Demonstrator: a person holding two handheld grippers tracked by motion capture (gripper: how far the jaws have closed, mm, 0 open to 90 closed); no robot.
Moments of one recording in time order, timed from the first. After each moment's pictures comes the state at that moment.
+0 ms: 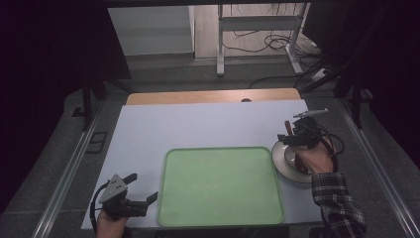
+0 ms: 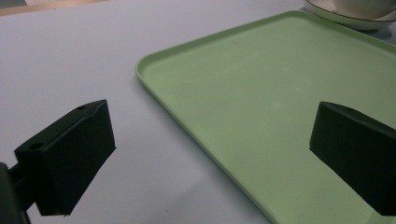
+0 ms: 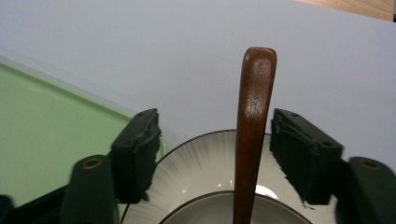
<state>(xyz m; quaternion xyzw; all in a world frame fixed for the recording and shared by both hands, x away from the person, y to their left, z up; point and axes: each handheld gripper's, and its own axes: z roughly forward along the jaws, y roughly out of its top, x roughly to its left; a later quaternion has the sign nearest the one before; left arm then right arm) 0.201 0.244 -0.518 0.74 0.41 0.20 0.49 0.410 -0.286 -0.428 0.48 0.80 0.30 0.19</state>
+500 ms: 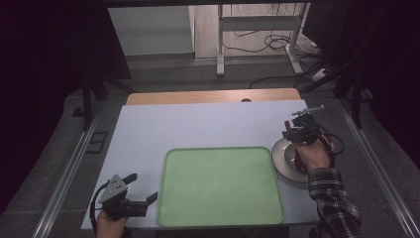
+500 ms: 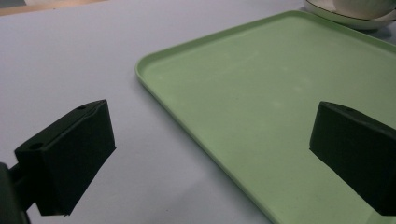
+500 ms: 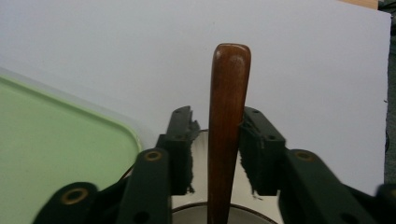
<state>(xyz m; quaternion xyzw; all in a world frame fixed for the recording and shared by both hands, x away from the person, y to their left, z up) 0.201 0.244 -0.518 0.74 0.41 0.20 0.49 0.425 -0.286 -0.433 0.50 0.80 0.27 0.20</state>
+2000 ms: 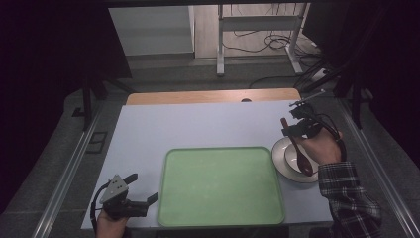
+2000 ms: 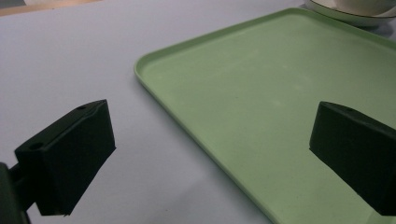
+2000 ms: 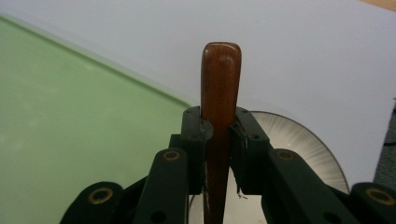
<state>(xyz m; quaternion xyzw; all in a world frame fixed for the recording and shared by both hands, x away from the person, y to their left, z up) 0.201 0.242 -0.518 0.74 0.41 0.21 0.49 0.399 -0.259 -0.363 0.48 0.84 0.23 0.14</state>
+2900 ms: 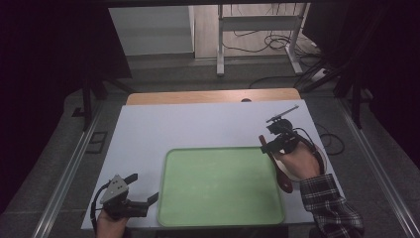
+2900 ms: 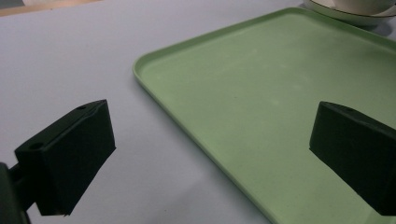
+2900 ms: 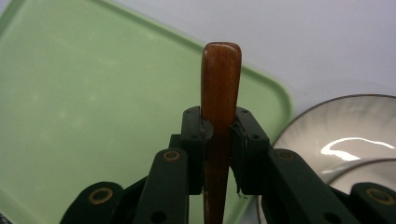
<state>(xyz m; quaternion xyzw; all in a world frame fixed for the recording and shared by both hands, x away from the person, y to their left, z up) 0.201 0.242 -0.518 0.75 0.41 0.21 0.49 0.377 -0.207 -0.400 0.47 0.85 0.22 0.06</state>
